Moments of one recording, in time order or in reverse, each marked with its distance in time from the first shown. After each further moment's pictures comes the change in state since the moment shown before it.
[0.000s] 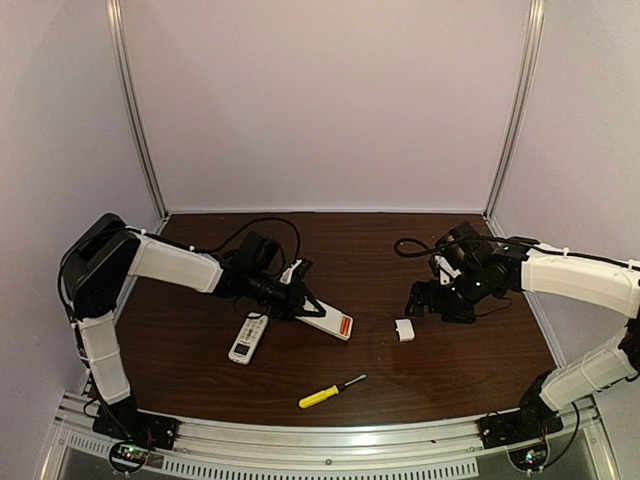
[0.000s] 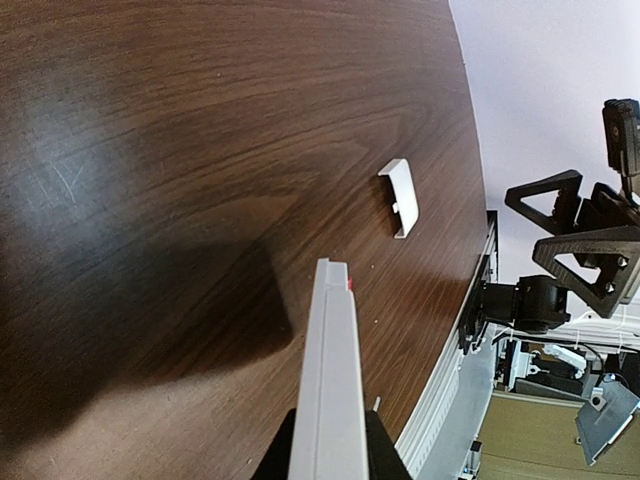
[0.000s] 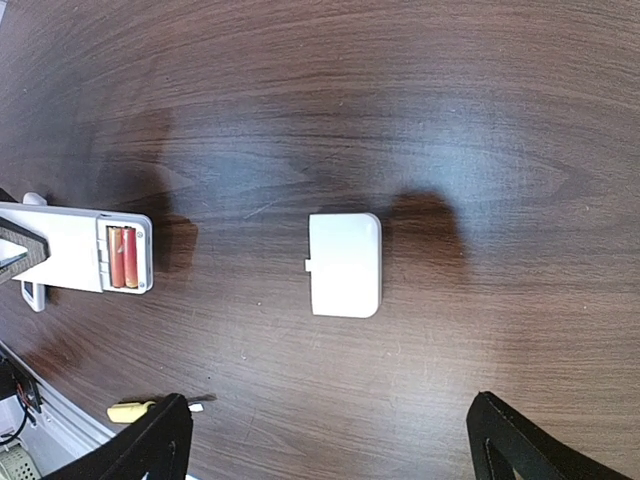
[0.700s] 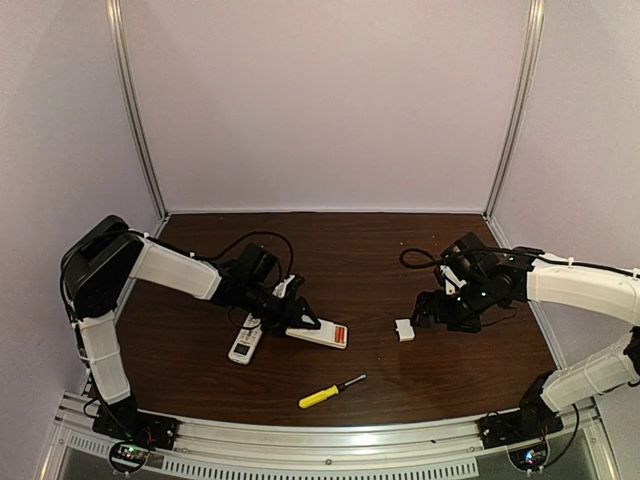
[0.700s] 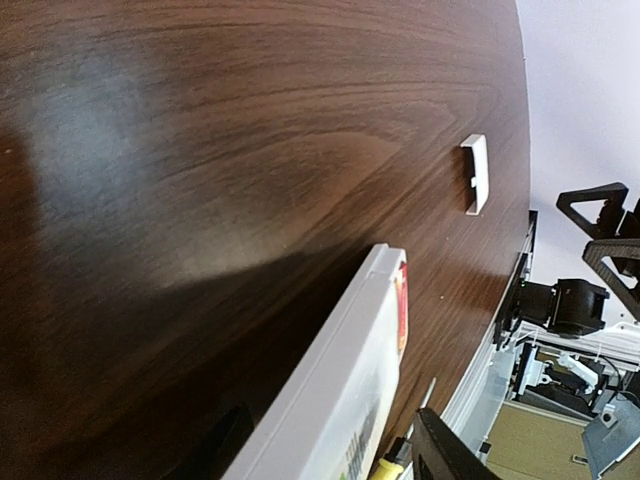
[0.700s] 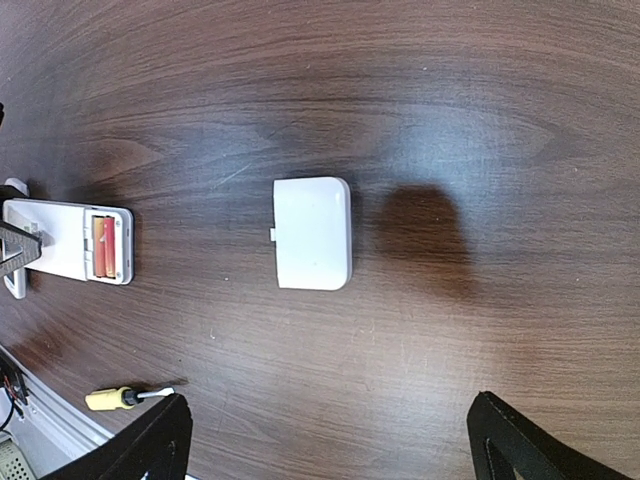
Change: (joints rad) left arm 0.000 0.007 -0.067 -0.049 -0.044 -0.003; right arm 0.000 -0.054 -0.086 0.008 0.000 0.001
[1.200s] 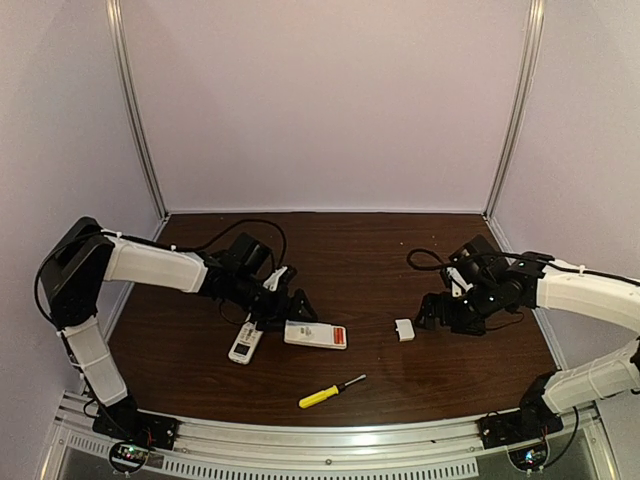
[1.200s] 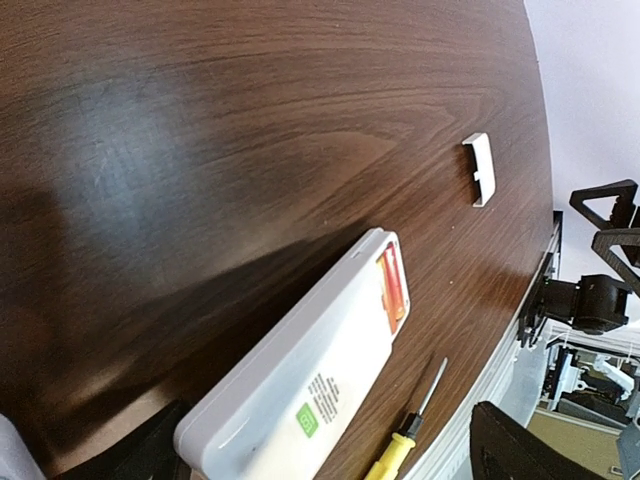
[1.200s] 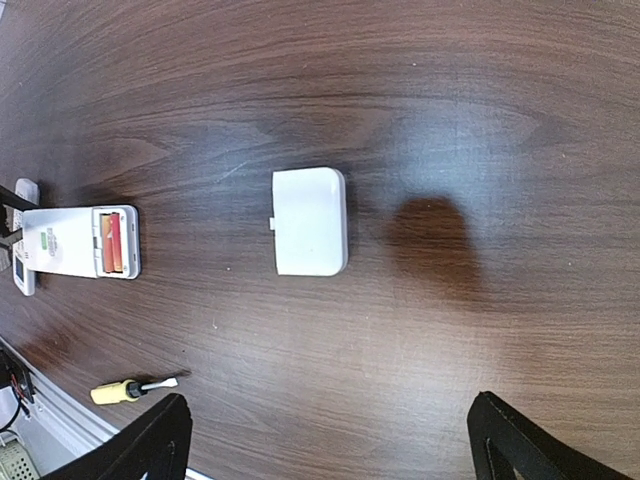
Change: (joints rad) left arm -0.001 -0.126 0.002 -0.166 -0.105 0.081; right arm 0.000 -0.071 -0.039 0.000 0.000 0.015
